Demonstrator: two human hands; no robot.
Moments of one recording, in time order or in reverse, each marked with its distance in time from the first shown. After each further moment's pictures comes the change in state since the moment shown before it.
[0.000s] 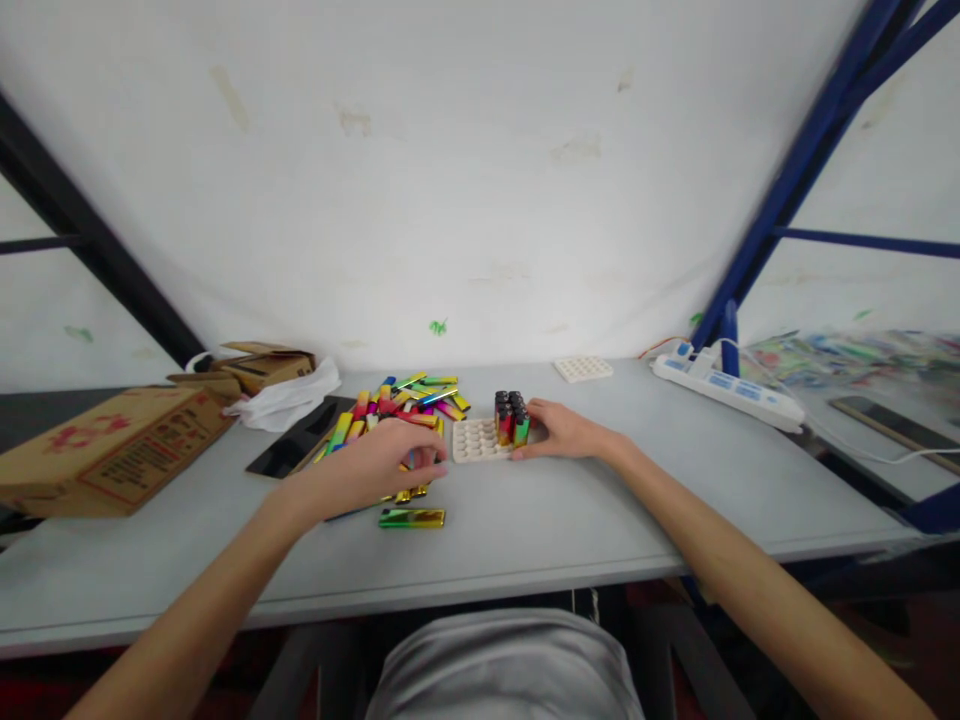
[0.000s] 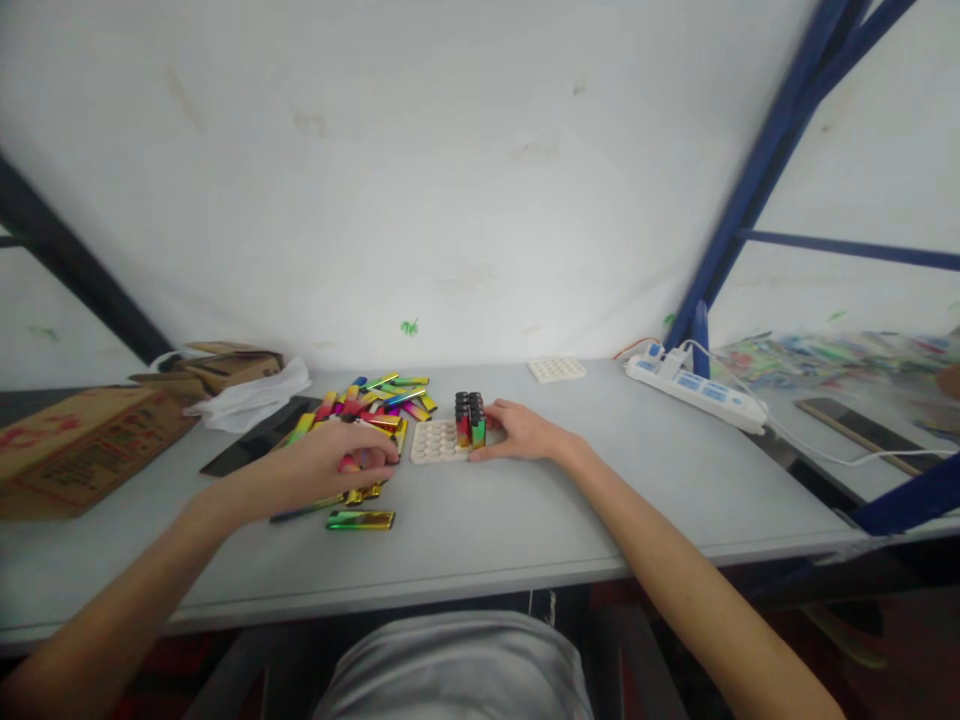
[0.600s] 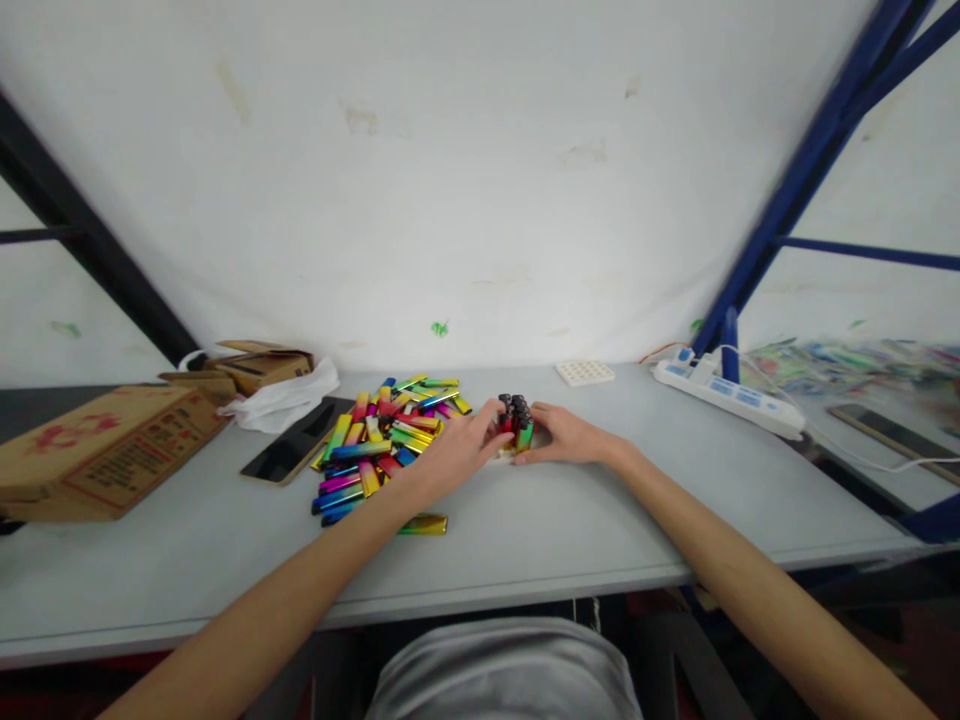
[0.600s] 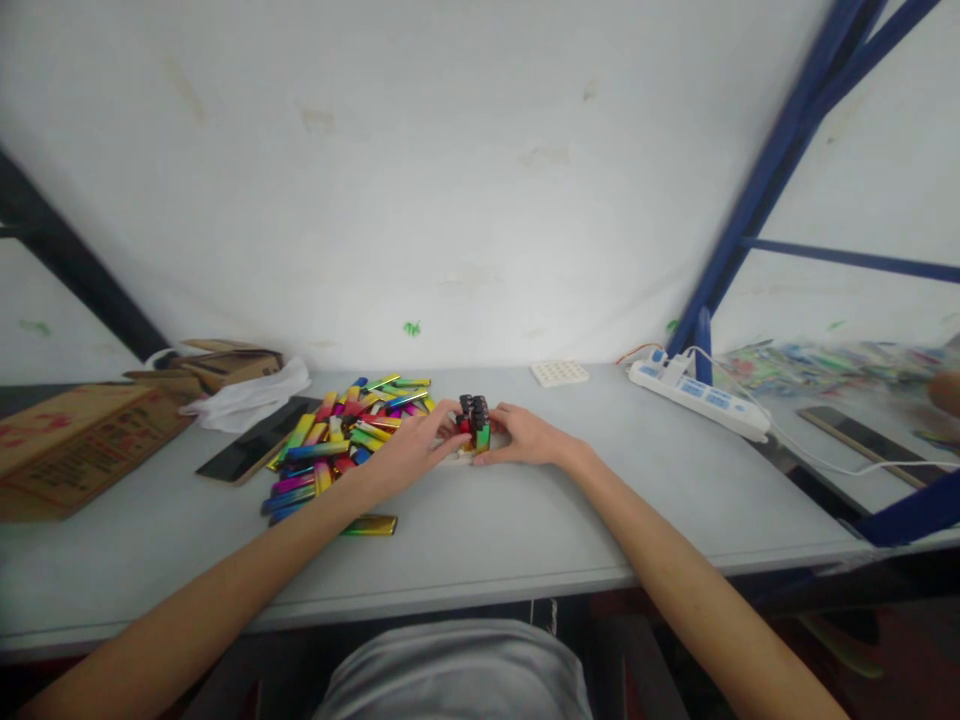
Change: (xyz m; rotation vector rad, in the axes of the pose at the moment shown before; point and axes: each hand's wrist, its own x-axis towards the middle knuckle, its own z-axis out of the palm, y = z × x) left_hand 0.072 -0.005 0.084 -0.199 0.301 0.132; right_hand -0.002 -0.002 -0.002 0.016 0.000 -0.039
